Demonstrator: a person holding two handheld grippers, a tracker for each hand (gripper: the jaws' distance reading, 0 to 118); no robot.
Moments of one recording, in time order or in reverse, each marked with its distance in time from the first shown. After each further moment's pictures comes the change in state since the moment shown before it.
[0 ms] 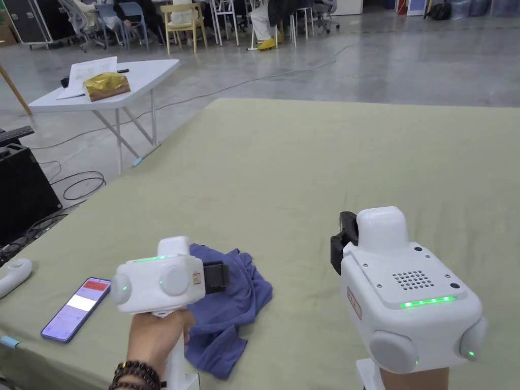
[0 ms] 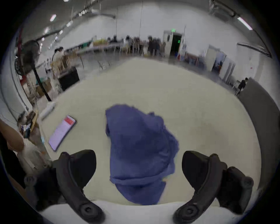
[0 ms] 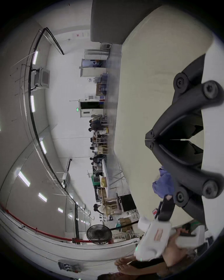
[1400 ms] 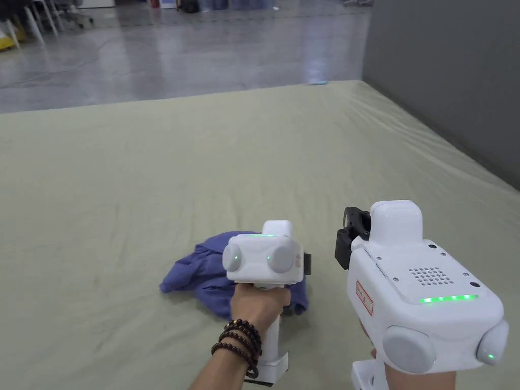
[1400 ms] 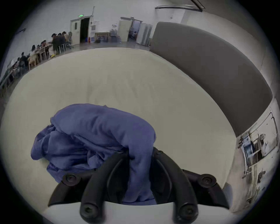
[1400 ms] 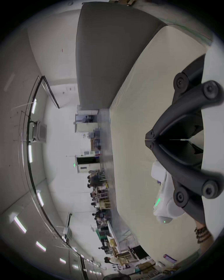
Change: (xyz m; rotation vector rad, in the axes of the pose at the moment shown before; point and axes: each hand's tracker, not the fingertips) left arm 0.508 -0.101 -0.004 -0.096 -0.653 -0.574; right arm 0.227 -0.014 0.155 -0.041 -0.612 -0.139
